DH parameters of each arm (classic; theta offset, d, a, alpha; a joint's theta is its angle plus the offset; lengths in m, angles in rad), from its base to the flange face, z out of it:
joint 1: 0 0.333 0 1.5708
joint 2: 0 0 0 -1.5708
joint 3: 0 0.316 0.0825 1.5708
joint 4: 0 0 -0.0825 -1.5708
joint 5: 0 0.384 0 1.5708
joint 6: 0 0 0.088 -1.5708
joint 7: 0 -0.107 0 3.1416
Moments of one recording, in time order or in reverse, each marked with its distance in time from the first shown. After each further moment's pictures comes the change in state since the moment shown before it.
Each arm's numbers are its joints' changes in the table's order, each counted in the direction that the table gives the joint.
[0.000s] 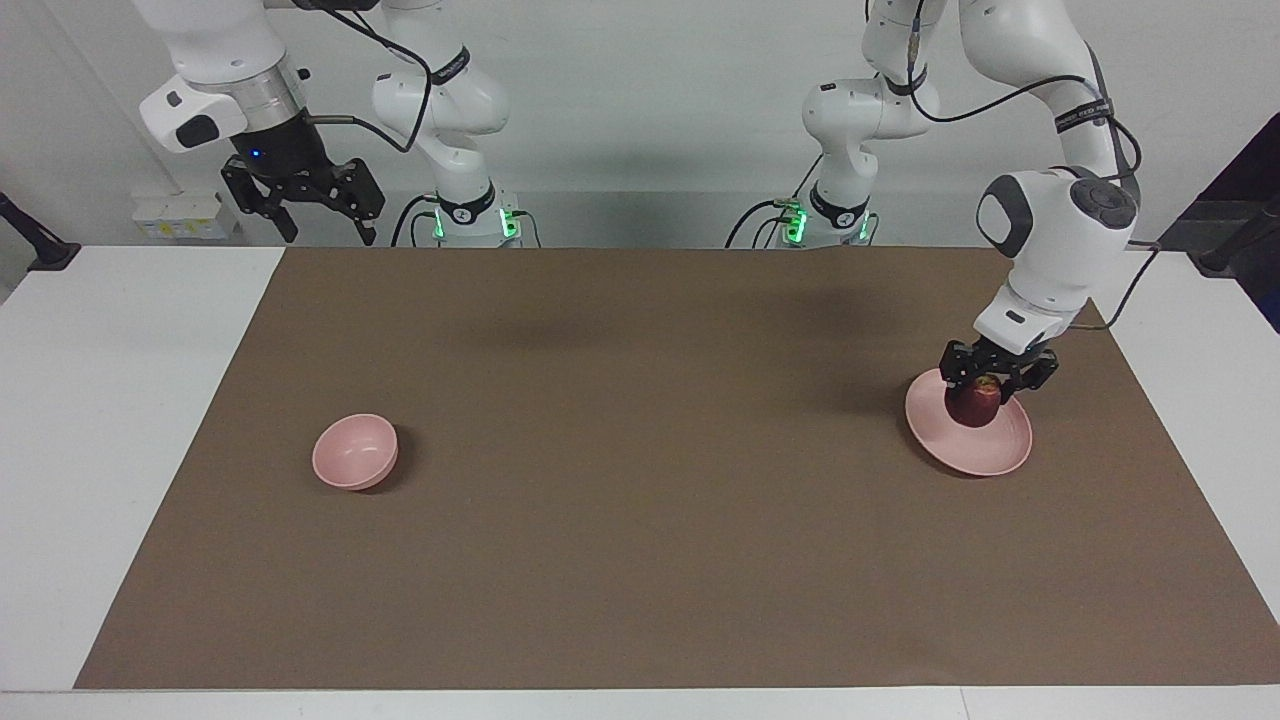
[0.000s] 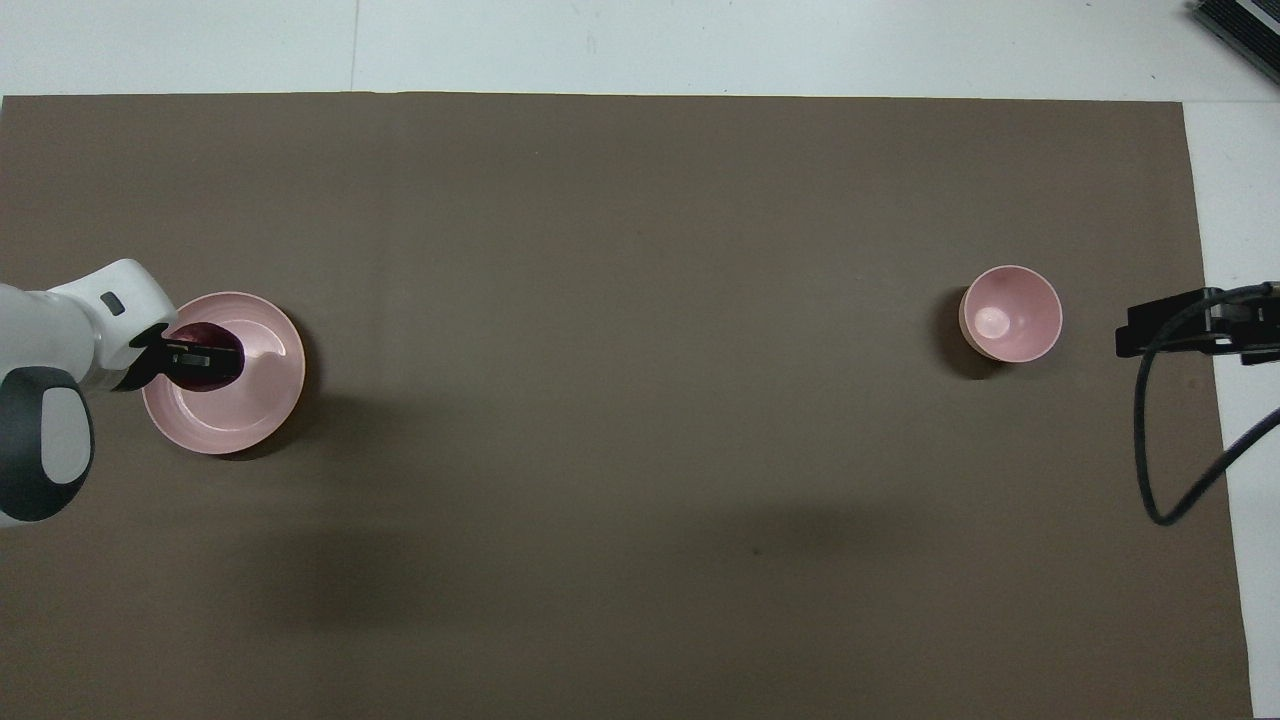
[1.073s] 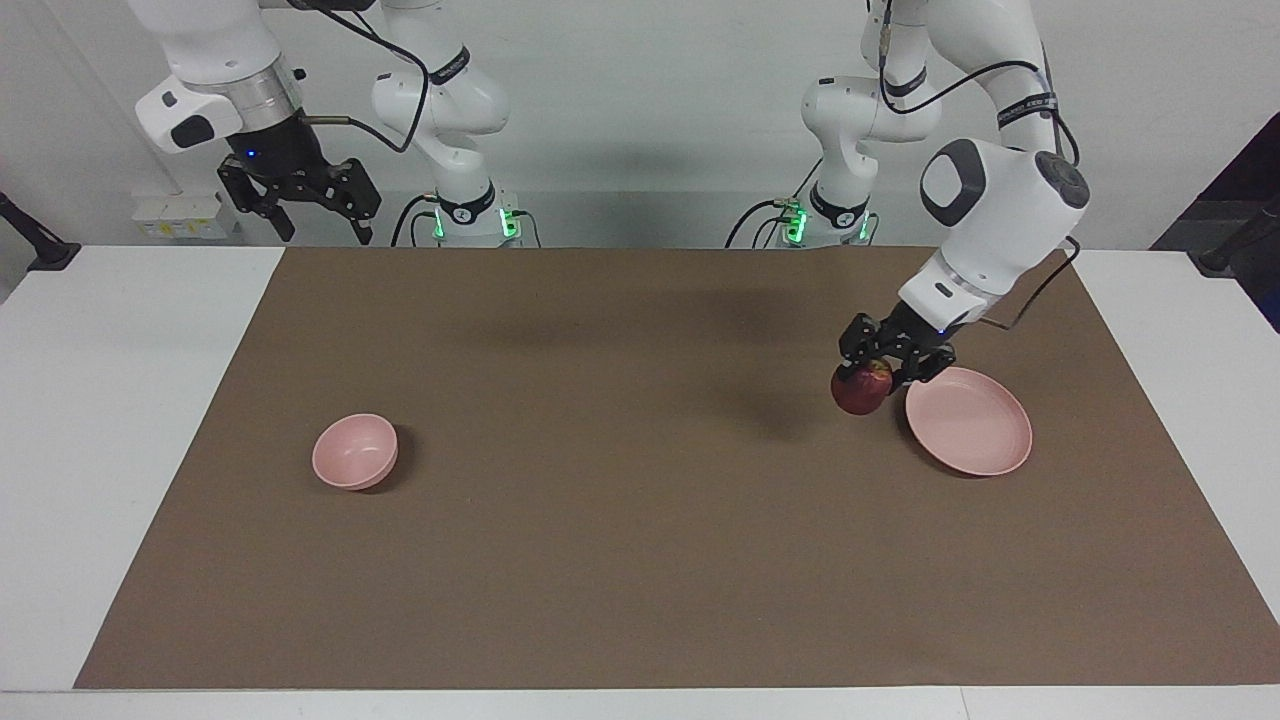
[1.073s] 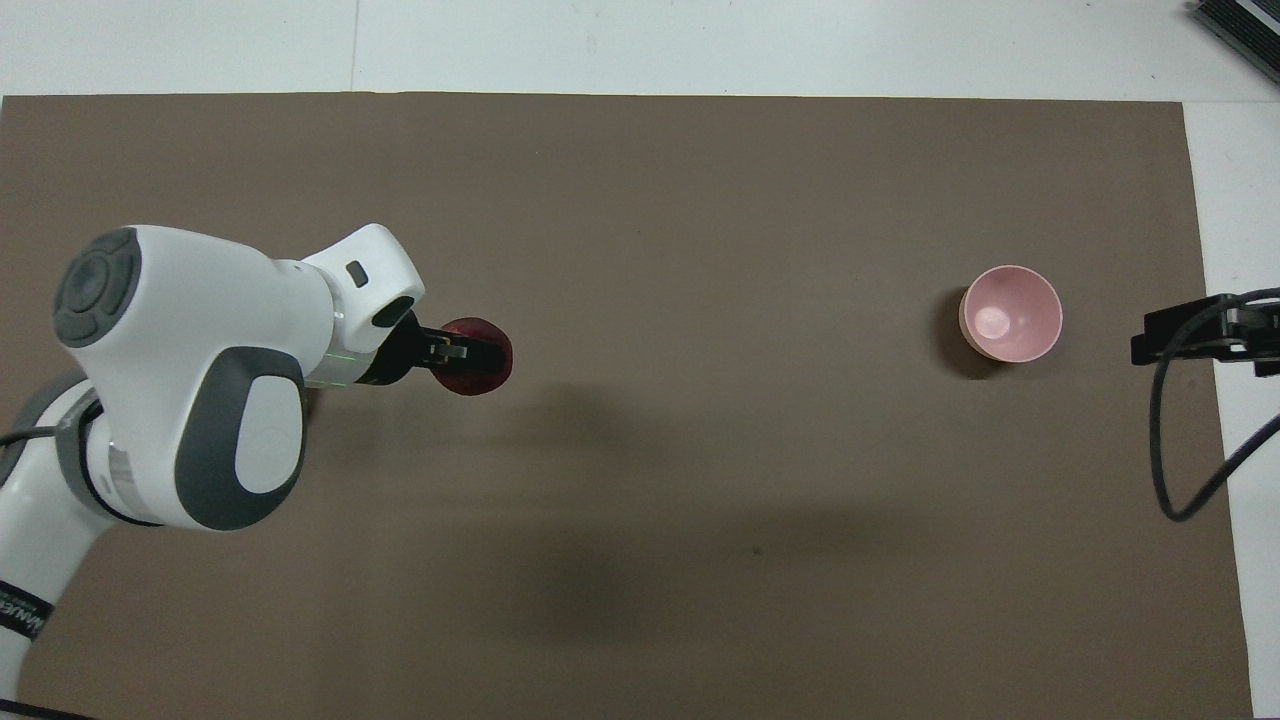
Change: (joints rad) left arm -0.354 0.002 -0.029 0.090 -0.377 -0.086 0.170; right arm -0.013 0.005 -0.019 -0.032 -0.001 -0.001 -0.001
